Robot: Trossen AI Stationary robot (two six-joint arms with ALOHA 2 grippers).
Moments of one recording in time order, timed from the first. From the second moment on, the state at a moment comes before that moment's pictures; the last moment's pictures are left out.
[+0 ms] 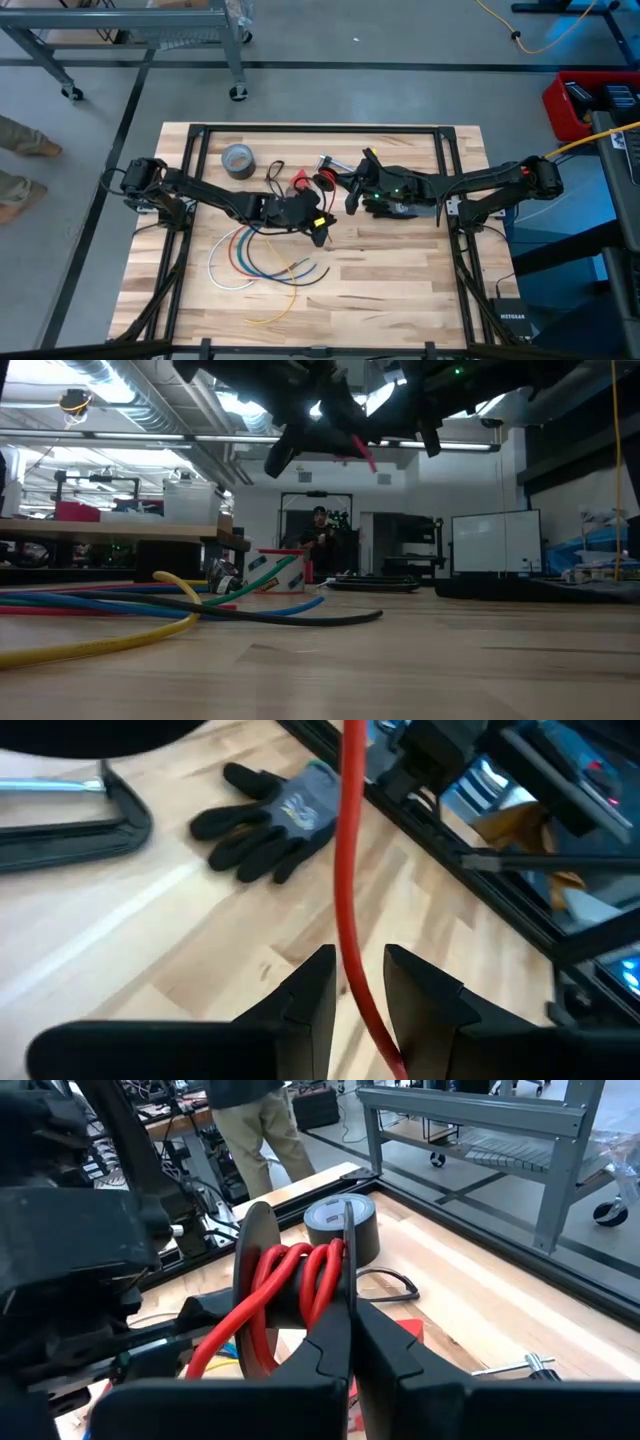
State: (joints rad) left arm -0.14 1.67 1.06 0.12 -0.30 -0.75; right arm -0.02 1.33 0.77 0.30 0.33 0.34
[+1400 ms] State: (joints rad) left arm -0.21 1.67 1.06 -0.04 -0.54 -0.90; right arm -0.02 1.30 0.77 0.39 0.21 0.34
